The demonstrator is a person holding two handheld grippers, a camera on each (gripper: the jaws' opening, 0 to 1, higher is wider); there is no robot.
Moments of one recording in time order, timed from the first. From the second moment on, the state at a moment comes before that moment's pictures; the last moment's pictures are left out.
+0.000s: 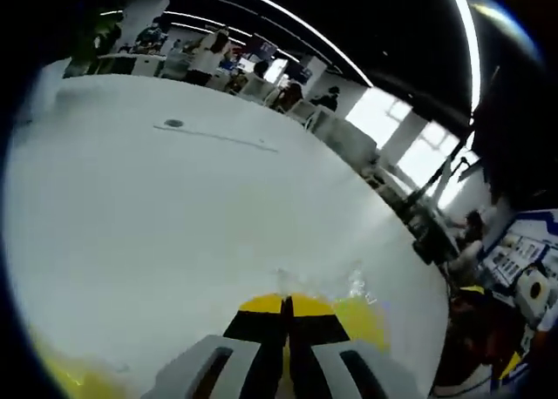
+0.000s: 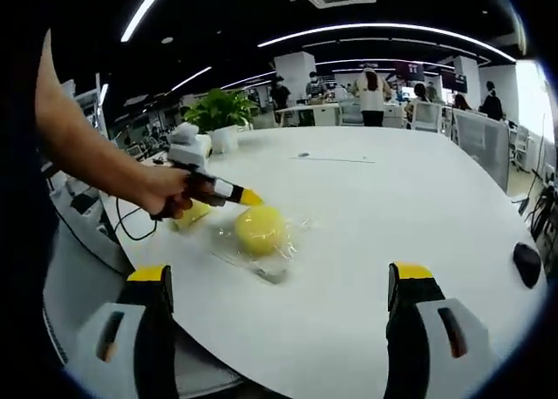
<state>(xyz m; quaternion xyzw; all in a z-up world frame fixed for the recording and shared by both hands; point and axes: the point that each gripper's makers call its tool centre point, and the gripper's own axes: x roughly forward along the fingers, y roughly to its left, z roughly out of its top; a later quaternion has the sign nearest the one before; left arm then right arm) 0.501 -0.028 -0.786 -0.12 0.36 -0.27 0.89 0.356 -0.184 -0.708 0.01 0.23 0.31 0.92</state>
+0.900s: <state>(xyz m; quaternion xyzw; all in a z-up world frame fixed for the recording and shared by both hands) 0.529 -0.024 -0.692 -0.06 0.18 -0.35 0.92 0.367 -0.178 -0.705 0.02 0.24 0.31 0.92</state>
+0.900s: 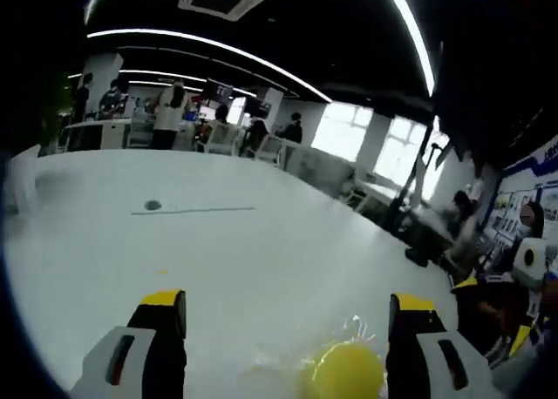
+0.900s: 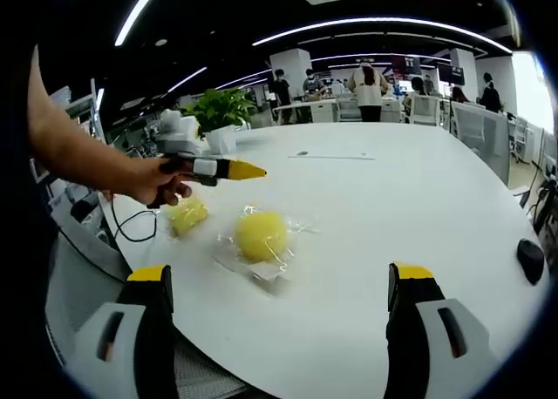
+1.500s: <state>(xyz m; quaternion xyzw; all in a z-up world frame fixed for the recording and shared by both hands) 0.425 0.145 -0.665 -0.01 0.18 -0.33 0.93 0.376 -0.168 -0.704 0.02 0.23 0.31 0.92</state>
